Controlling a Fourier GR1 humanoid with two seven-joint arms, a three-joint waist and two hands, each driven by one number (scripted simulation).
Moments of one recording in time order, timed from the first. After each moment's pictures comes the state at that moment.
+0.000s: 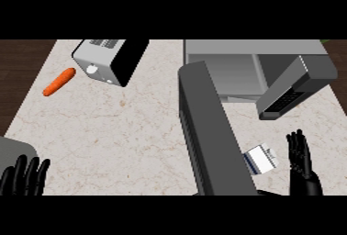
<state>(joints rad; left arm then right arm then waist) 0.61 0.01 -0.12 -2.22 0.03 -0.06 -0.26 0.28 -0.06 0.02 -1.58 0.04 -0.16 -0.59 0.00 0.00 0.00</state>
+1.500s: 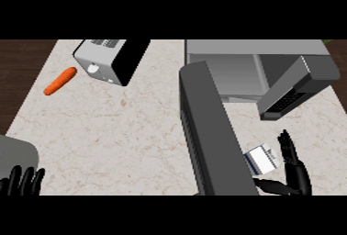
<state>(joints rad) 0.68 0.02 -0.10 -2.19 0.05 -0.10 -0.34 -0.10 -0.18 -0.18 -0.67 0.03 0.00 -0.95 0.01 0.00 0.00</state>
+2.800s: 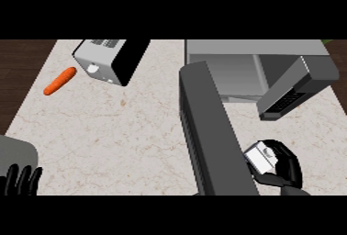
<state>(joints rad) 0.66 0.02 -0.06 -2.18 0.09 -0.12 -0.33 -0.25 -0.16 -0.24 -0.45 -0.07 0.17 -1.04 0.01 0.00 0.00</state>
